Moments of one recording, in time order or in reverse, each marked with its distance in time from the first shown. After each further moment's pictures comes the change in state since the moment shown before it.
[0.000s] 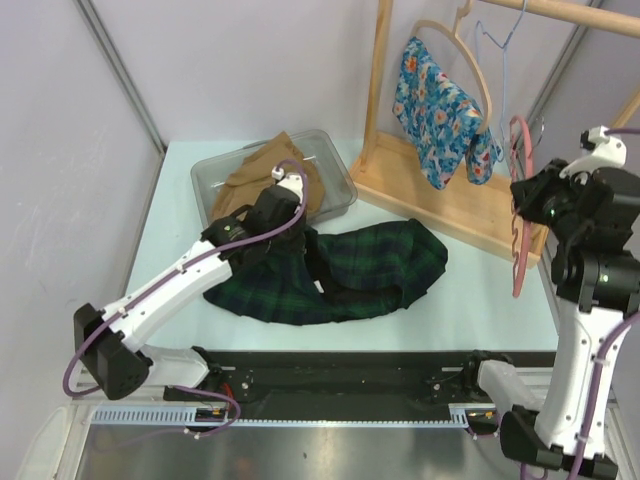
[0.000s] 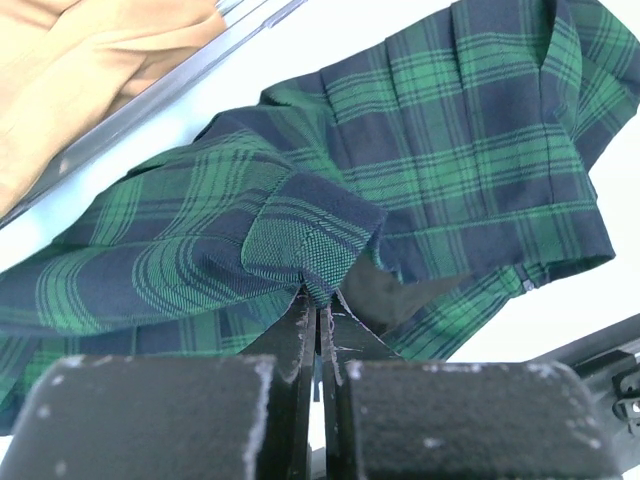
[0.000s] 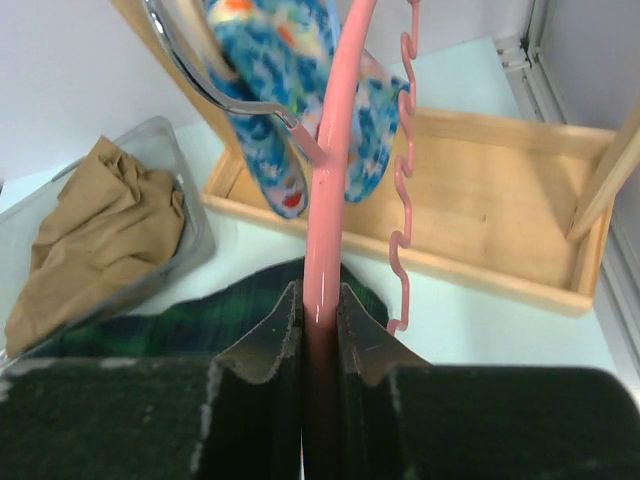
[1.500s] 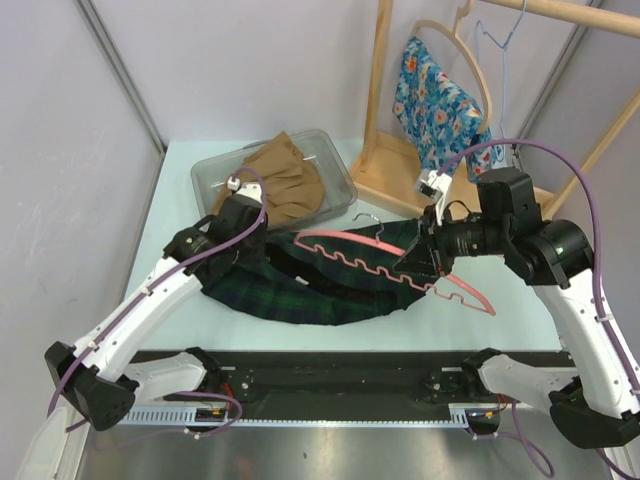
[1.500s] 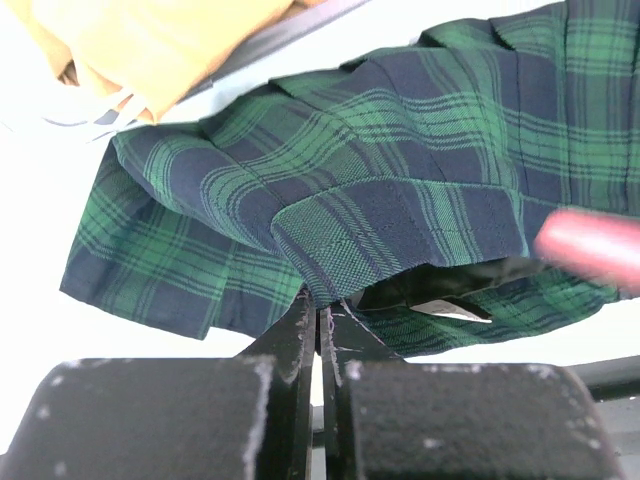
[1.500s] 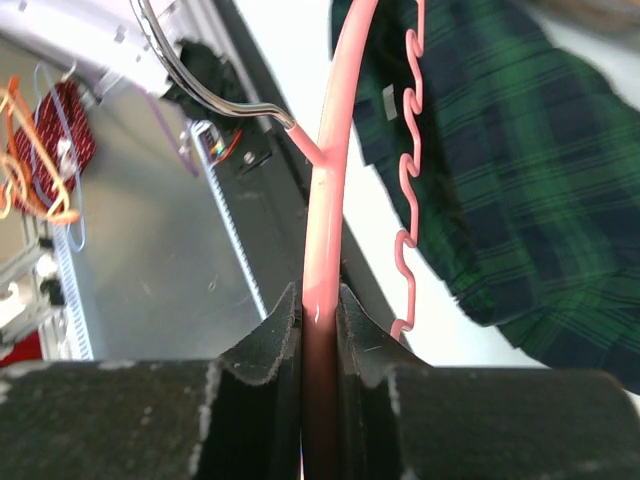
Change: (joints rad) left arm 0.130 -0.204 -0.098 -0.208 -0.080 -0.016; right arm 0.667 0.094 -0.025 -0.267 -0.566 -0.286
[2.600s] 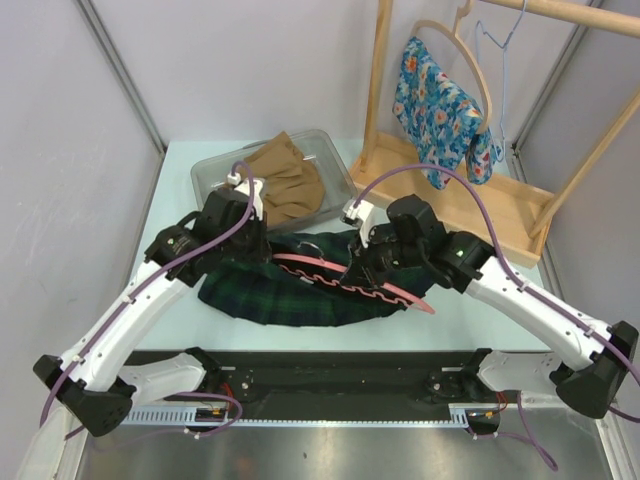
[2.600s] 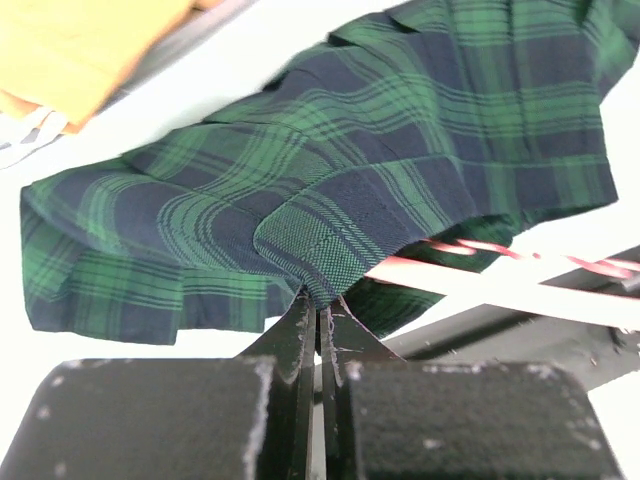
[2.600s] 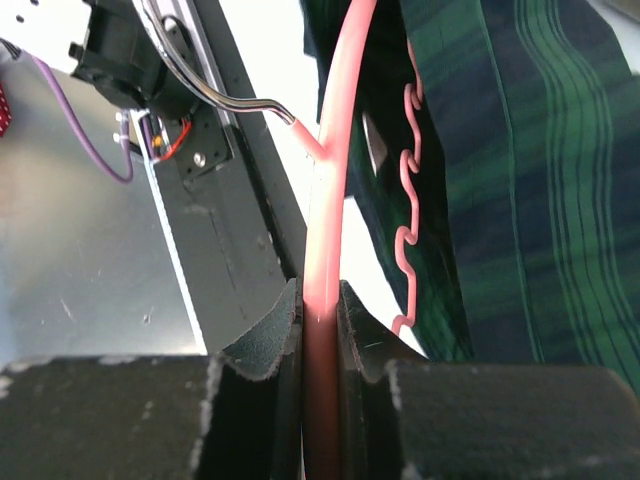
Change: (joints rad) left arm 0.006 -0.027 0.115 -0.074 0.183 0.058; right arm 0.359 0.114 -0.353 0.500 0.266 0.107
